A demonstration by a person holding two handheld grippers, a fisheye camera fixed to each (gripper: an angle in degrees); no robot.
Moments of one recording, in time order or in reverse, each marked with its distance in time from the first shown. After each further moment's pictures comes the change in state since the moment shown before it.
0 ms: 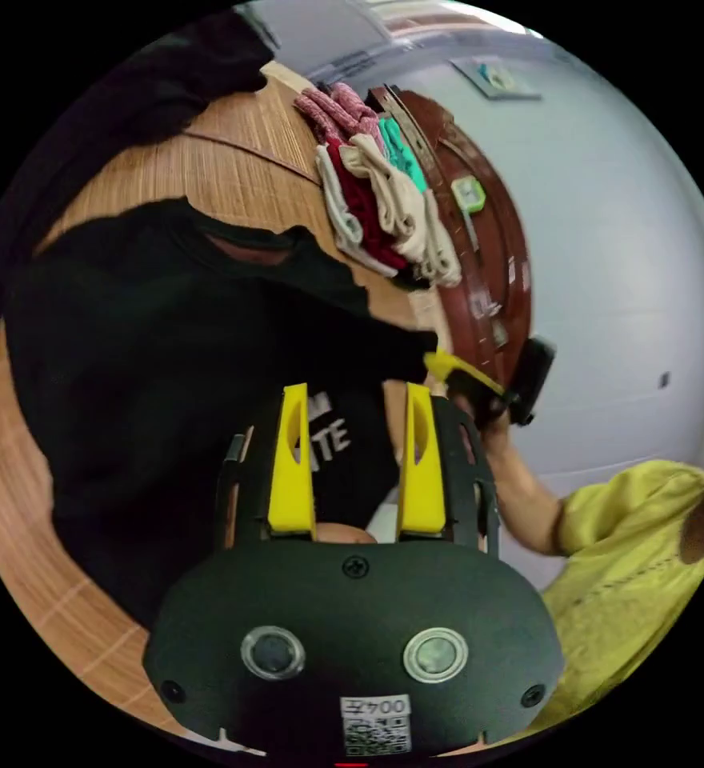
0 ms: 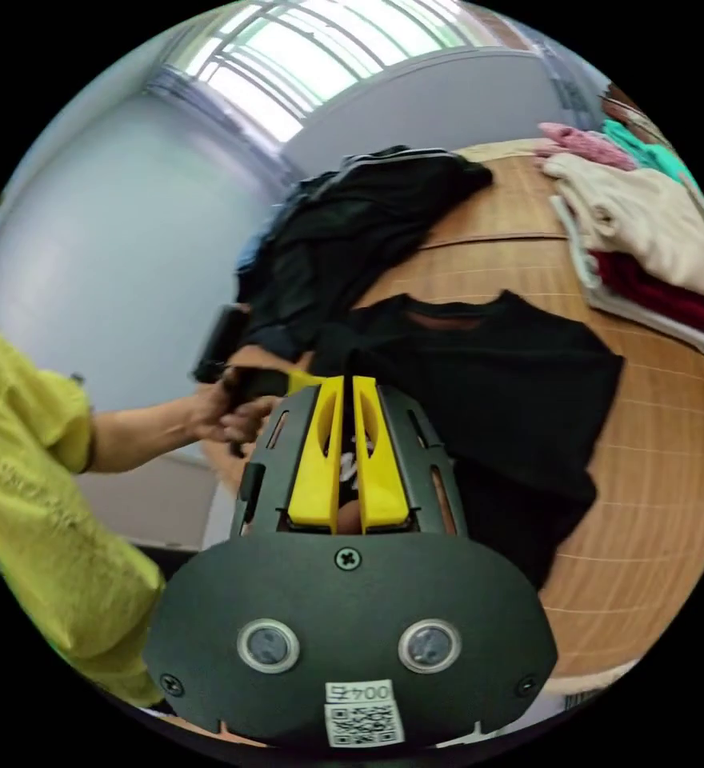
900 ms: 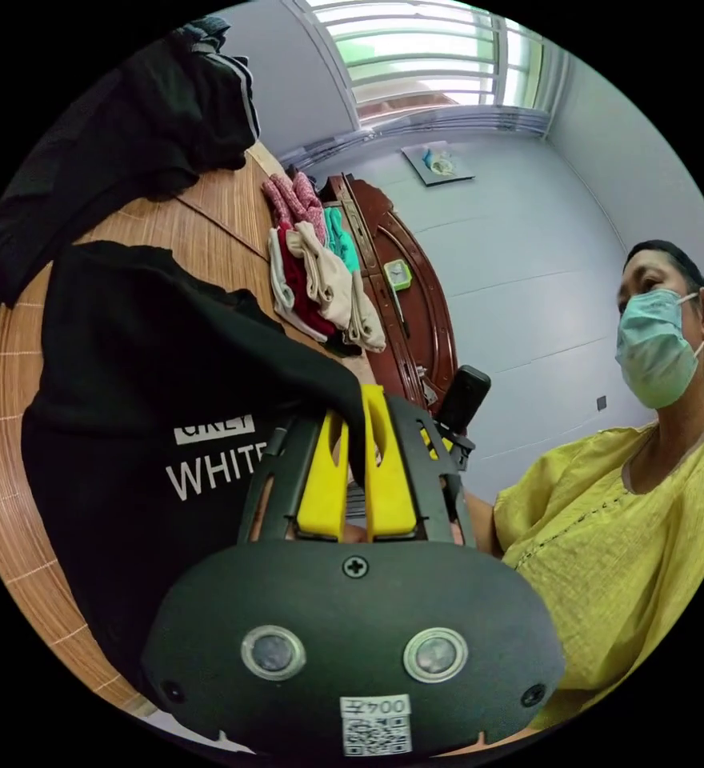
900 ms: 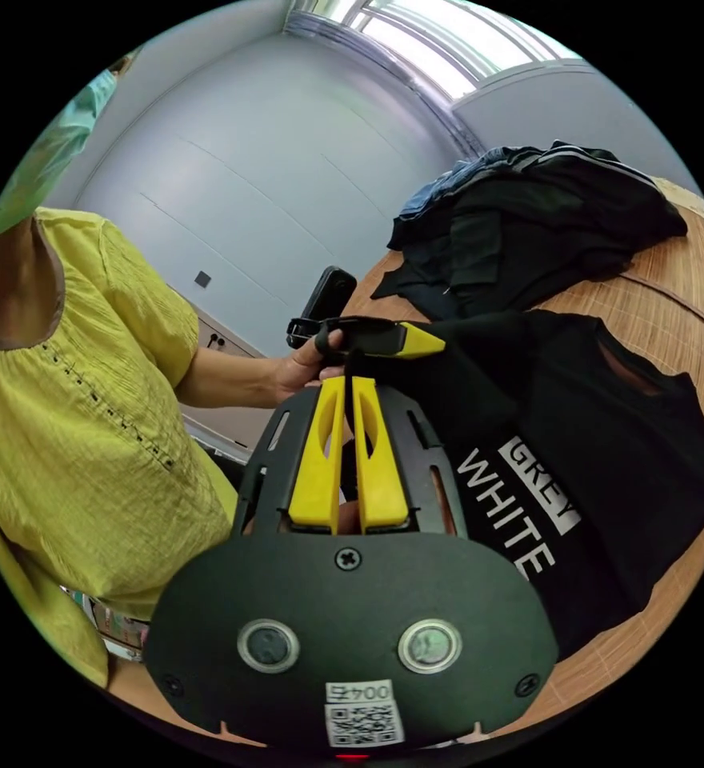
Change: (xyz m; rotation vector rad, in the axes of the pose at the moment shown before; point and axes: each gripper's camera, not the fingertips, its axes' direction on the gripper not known) left arm -0.068 0.097 -0.064 0.286 0.120 0.077; right arm -0.072 0.046 -0.005 -0.183 -0.347 -0.330
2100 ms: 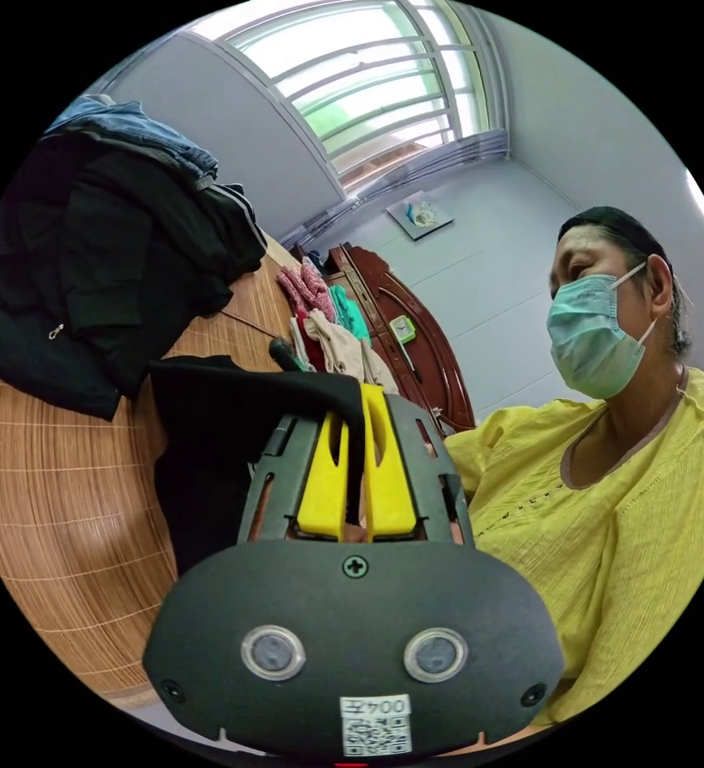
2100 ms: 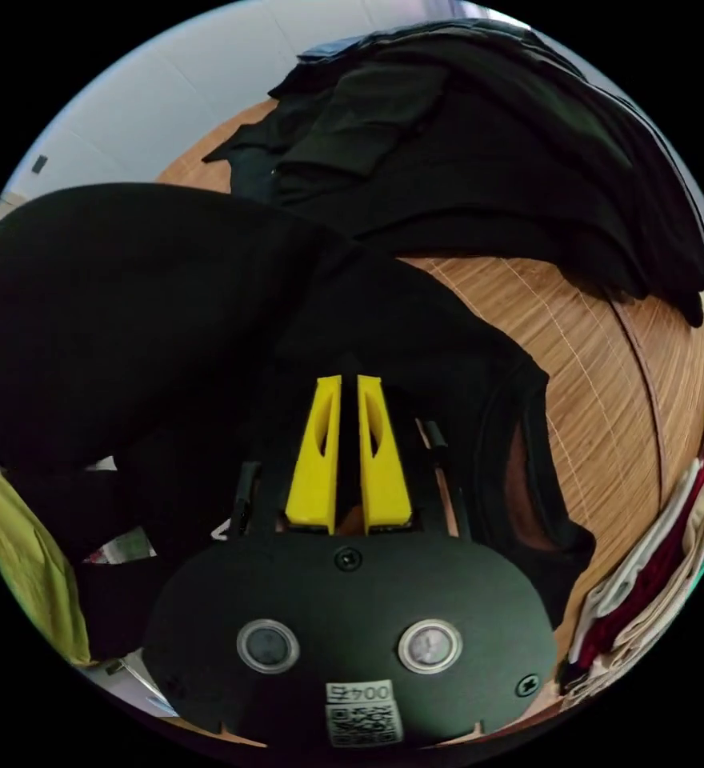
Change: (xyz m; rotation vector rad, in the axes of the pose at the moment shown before) left arm 0.034 0.047 -0.194 0.209 -0.133 0.123; right arm 0.200 -0.125 0.206 -0.574 0.584 -0.085
